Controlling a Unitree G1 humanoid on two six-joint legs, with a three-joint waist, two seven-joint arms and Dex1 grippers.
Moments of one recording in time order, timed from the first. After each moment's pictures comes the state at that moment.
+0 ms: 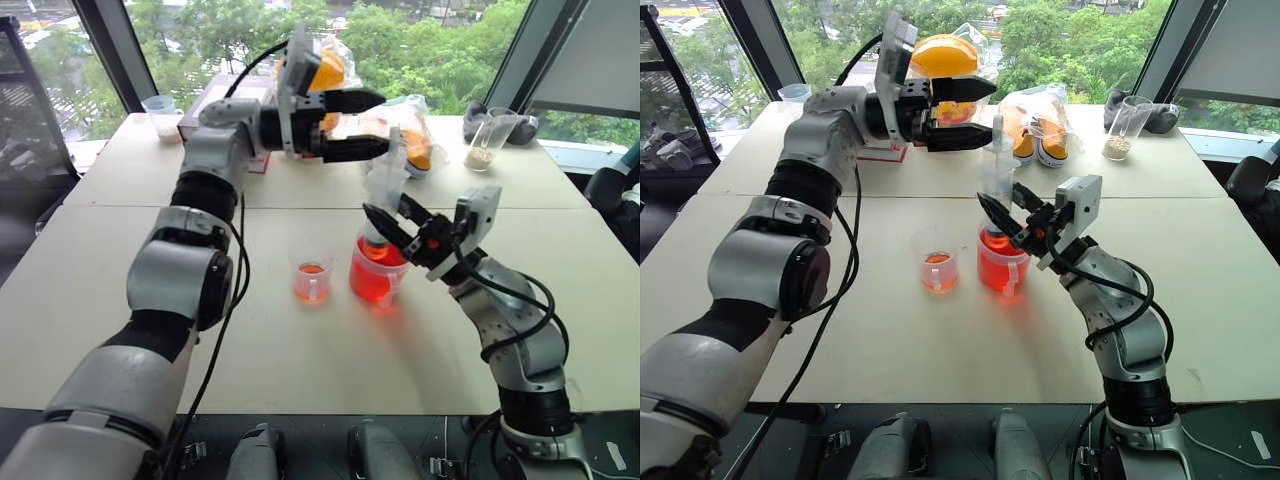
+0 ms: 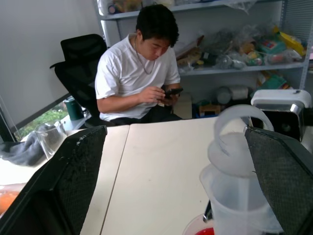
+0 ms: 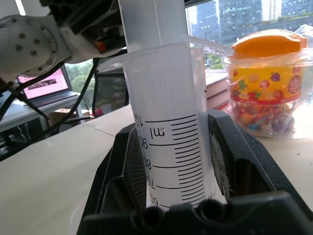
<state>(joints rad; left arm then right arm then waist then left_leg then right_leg) -1.44 0.25 0.06 1.01 -0.29 0.10 -1.44 -0.36 -0.35 -0.07 -0.36 0.47 0.35 0.53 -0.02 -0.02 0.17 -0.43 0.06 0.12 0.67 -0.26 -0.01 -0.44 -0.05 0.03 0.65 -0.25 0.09</state>
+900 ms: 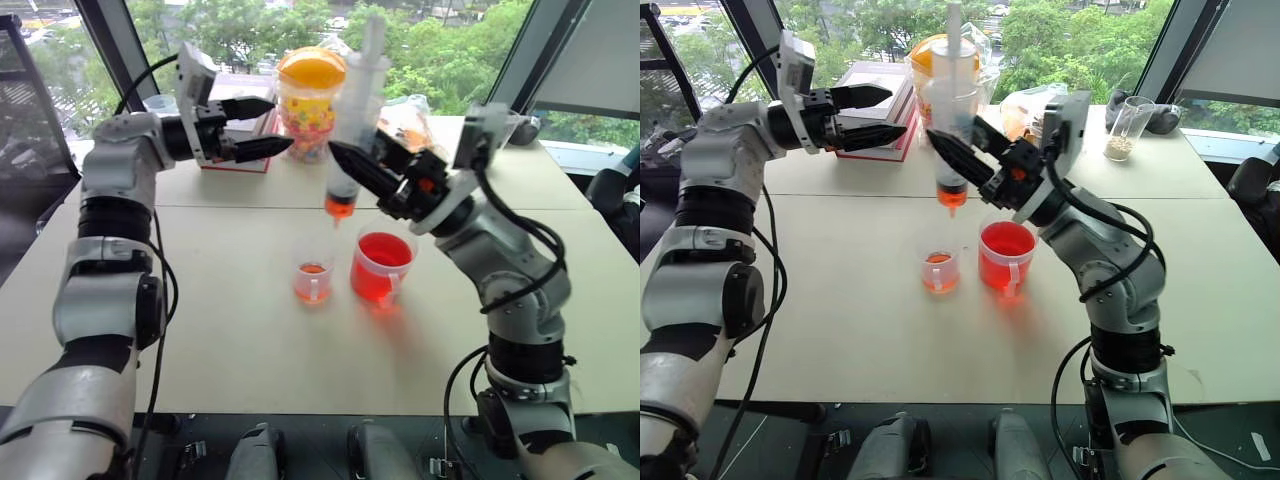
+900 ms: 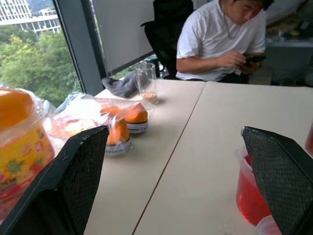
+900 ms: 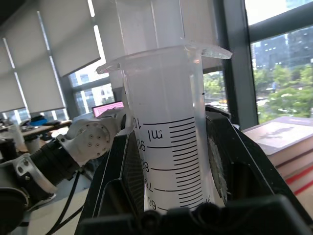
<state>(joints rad) -1.23 0.56 0.11 0.75 -0.29 0.26 -1.31 -0.67 -0.29 -0.02 -0.36 0.71 0.55 0.53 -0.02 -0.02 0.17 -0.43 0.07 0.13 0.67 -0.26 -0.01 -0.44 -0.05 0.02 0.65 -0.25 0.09</state>
